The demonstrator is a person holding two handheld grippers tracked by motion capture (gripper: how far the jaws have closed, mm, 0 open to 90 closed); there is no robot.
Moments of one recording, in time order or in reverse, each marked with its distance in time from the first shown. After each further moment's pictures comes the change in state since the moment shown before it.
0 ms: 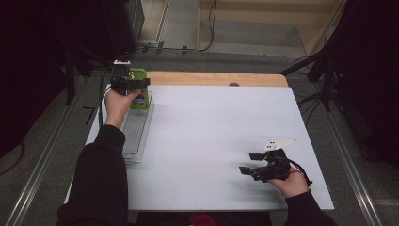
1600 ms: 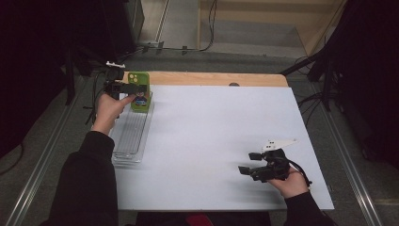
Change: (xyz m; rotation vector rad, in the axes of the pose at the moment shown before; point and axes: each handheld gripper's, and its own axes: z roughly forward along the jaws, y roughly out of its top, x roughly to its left) left arm 0.004 -0.004 -0.031 0.126 -0.088 -0.034; right arm 0.003 0.002 0.000 -0.003 -0.007 -0.002
